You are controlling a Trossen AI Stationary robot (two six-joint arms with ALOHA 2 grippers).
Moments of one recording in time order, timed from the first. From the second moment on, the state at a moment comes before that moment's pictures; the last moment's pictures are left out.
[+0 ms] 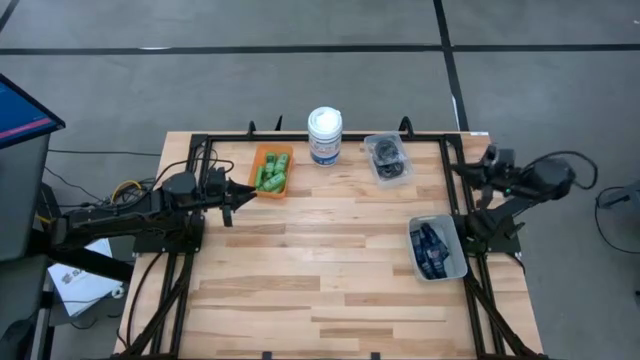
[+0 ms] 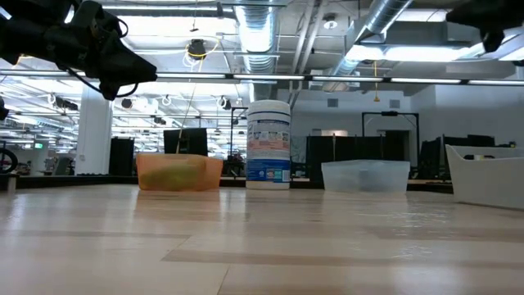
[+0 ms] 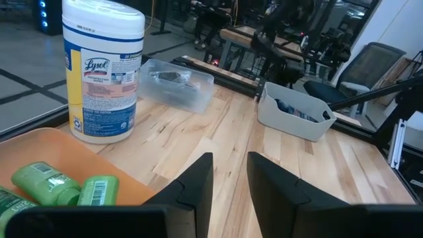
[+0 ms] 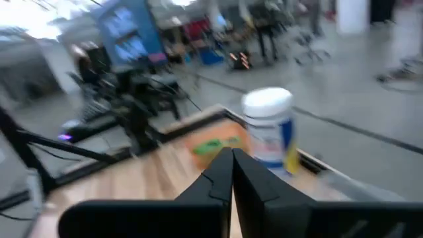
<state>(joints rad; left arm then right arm) 0.29 0.37 0.23 -0.03 0.01 -0.27 0.49 0.05 0.75 -0.80 0.87 0.33</state>
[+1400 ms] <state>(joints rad) 0.29 0.37 0.23 0.01 0.01 -0.27 0.17 0.00 0.09 -0.13 0.30 0.17</state>
